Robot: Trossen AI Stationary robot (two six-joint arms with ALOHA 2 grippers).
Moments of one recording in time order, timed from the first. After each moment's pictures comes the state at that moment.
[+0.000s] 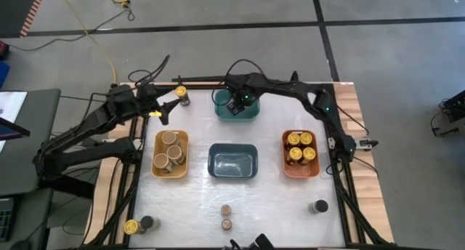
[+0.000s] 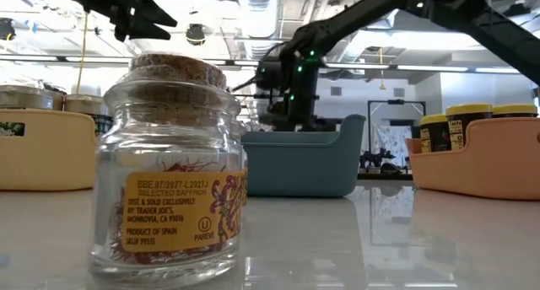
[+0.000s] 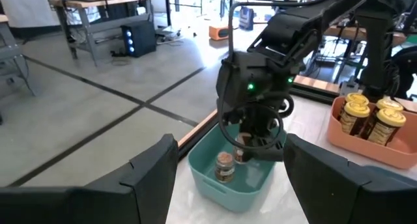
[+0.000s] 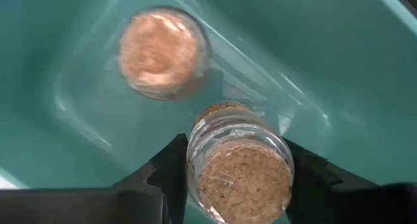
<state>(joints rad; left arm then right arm) 0.56 0.60 0.73 -0.26 -0.03 0.01 -0.45 2.25 1.92 -1.00 0.14 0.43</state>
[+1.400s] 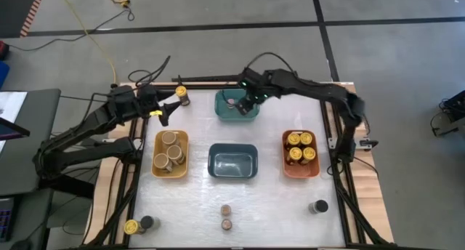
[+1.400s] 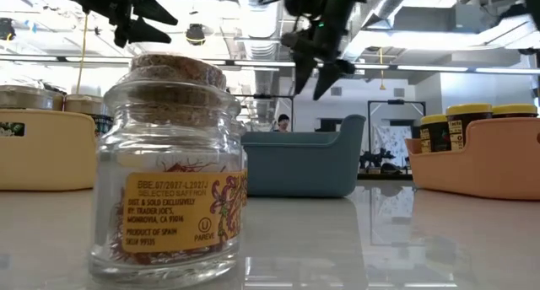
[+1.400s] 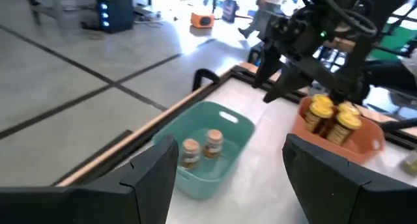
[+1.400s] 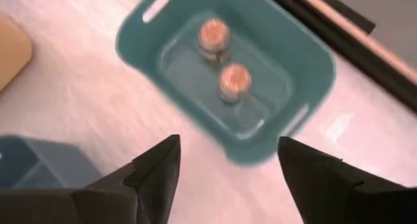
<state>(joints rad) 0.53 0.60 0.73 -0.29 0.01 -0.15 -0.35 1.78 1.67 -0.97 0.16 0.45</state>
